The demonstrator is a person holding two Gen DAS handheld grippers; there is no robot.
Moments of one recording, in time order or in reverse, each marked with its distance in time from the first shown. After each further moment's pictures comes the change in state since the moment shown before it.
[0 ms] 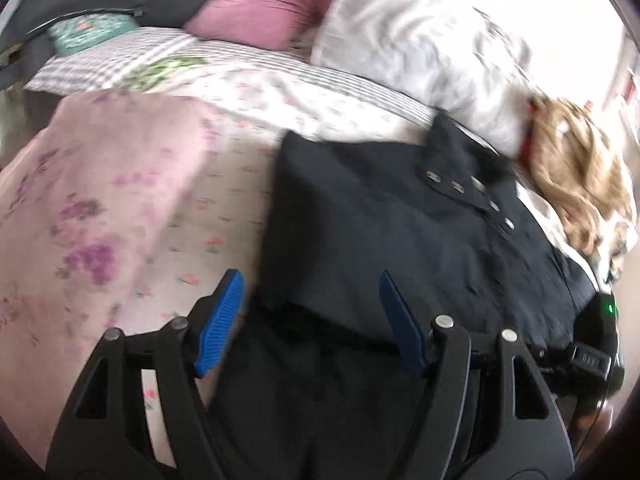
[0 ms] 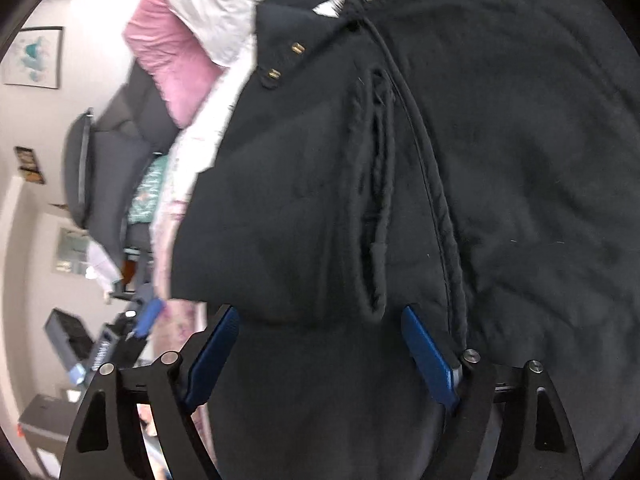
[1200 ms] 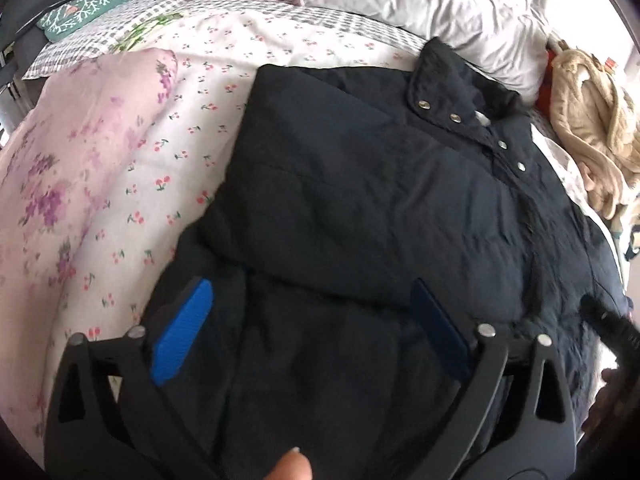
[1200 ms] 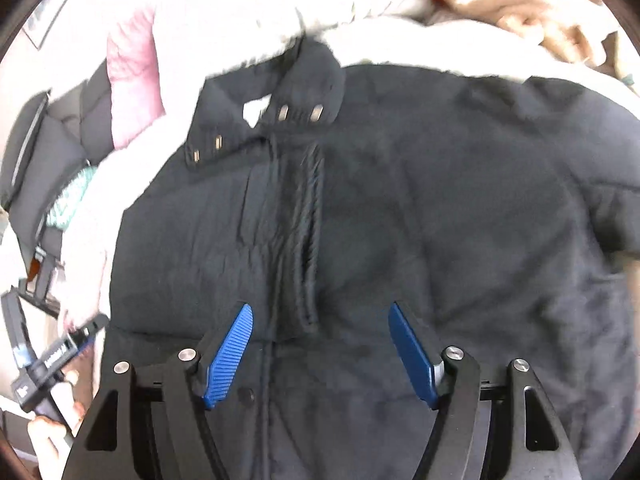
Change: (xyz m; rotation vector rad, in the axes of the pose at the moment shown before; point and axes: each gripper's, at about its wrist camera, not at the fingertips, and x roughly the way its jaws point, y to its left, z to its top) left arm 0.024 -0.084 -0.027 0.069 0.214 0.072; right arm -0.127 -0.021 0.013 -0.172 -0.279 -0.379
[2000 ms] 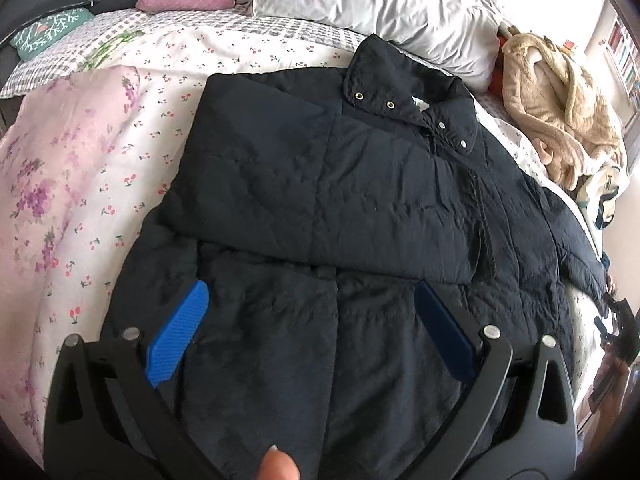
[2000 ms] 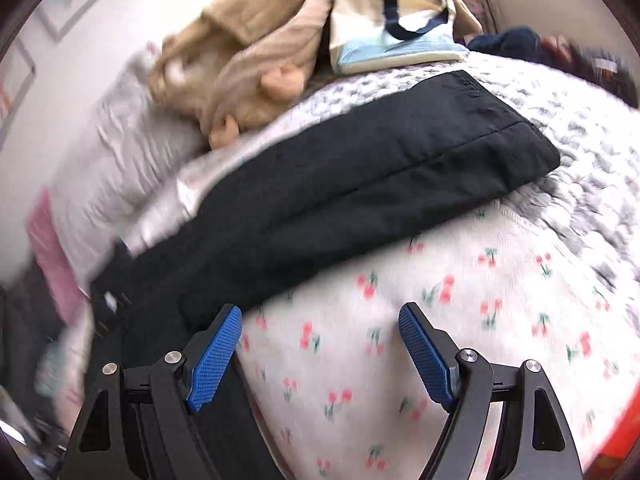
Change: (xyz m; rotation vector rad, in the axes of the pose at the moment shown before) left arm -0.026 -0.024 -0.022 0.063 -0.024 -0.111; right arm -0.138 -0.306 -0.028 0.524 -0.321 -0.121
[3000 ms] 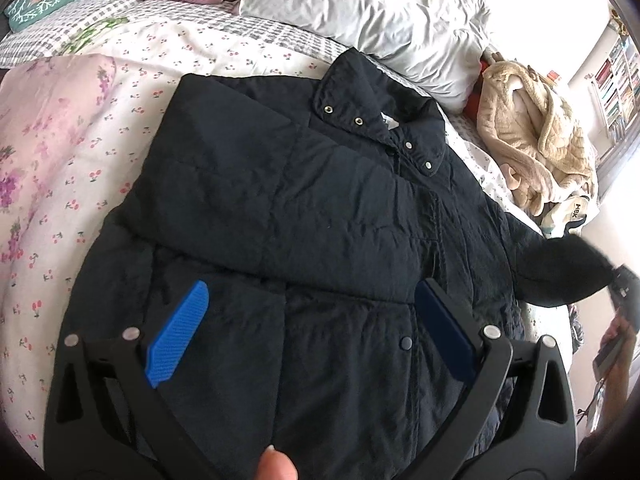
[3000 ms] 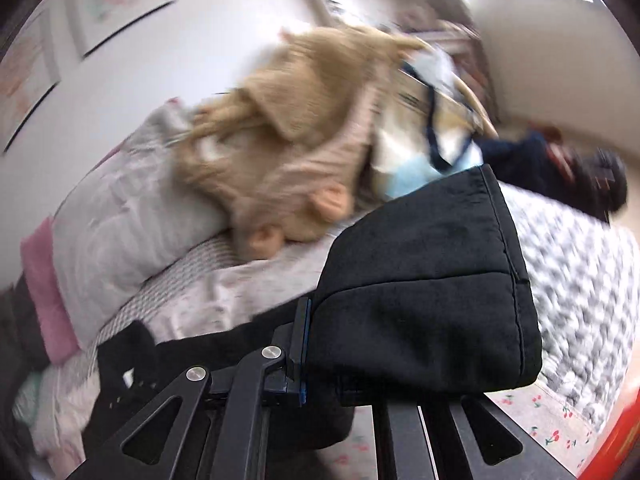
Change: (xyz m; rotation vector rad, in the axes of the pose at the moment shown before) left arm -0.006 -0.006 0.008 -0.079 -0.011 -0.140; right arm -0.057 0.164 0.047 -0.246 -0.272 -0.084
